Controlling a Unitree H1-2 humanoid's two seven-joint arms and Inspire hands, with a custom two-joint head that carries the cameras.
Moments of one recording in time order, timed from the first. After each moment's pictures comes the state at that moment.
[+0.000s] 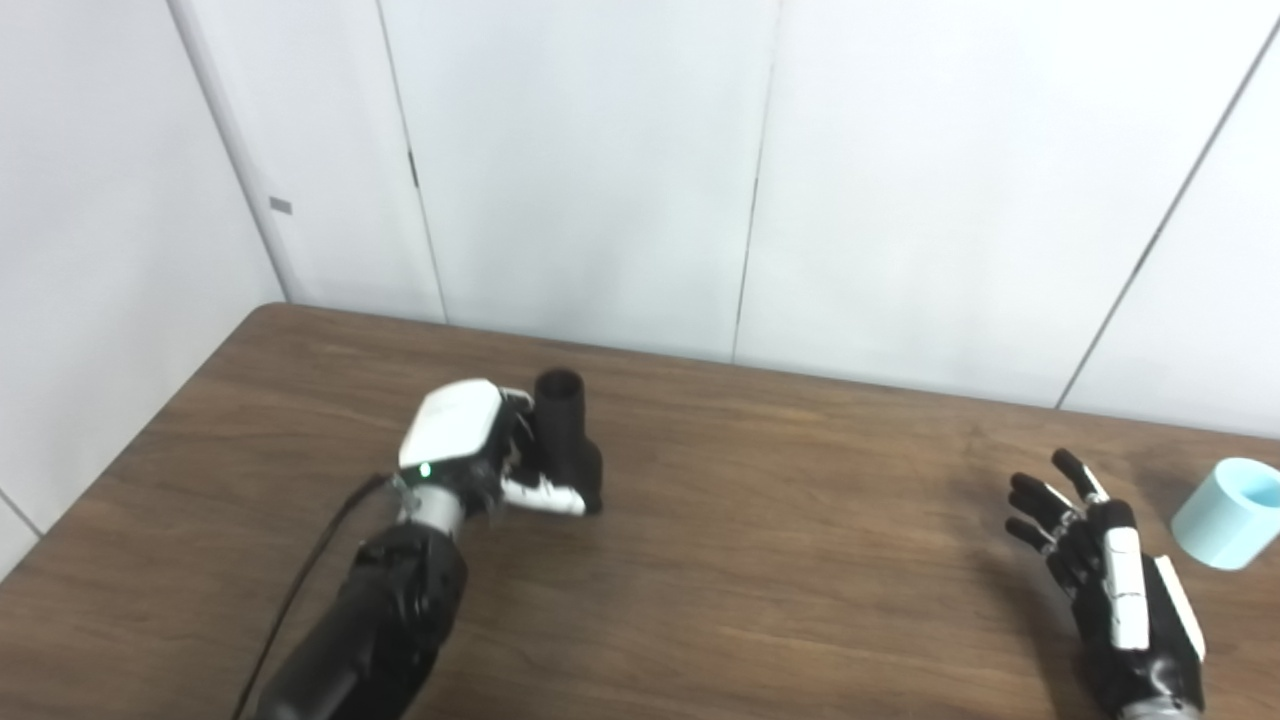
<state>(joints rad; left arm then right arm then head) -0.31 0.40 -0.32 -0.05 0.82 0.42 -0.03 -0.14 -0.15 -0.13 -0.01 0.15 0.00 0.11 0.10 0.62</state>
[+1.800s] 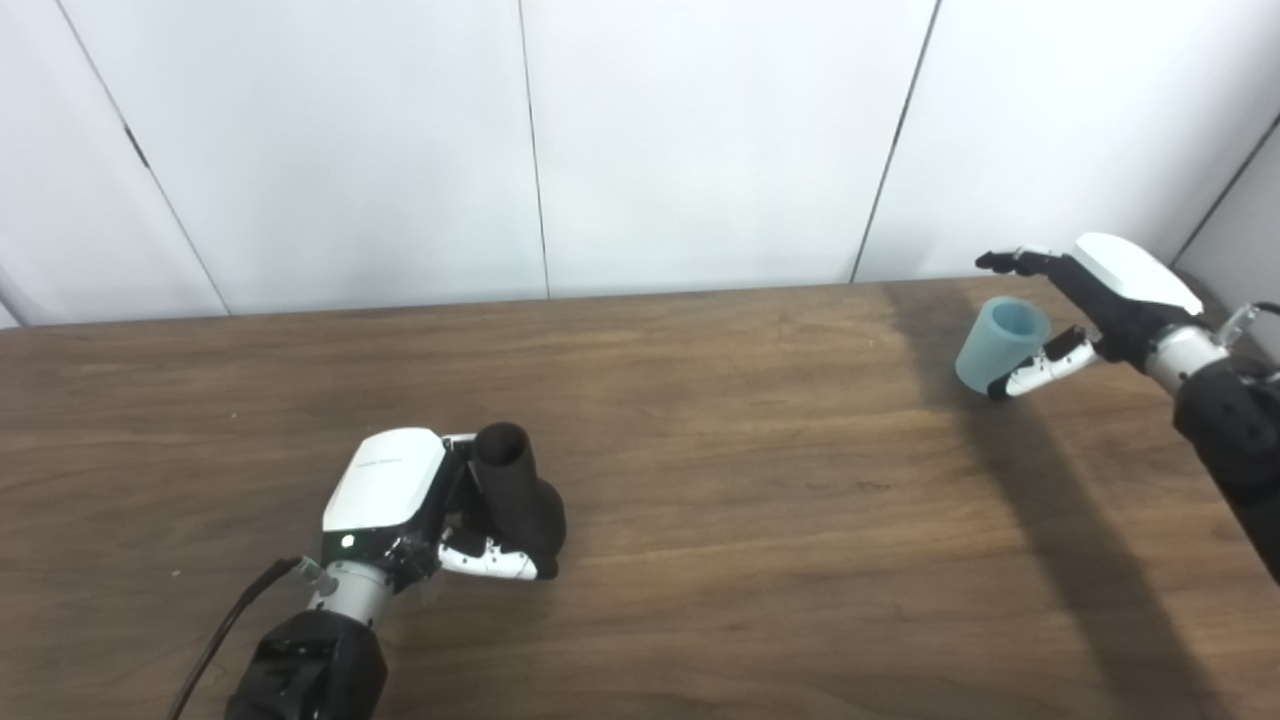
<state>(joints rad) -0.20 0.32 -0.33 -0.18 0.95 0.22 -0.16 -0.43 -0.77 0.08 0.22 -0.55 0.06 0.21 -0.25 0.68</state>
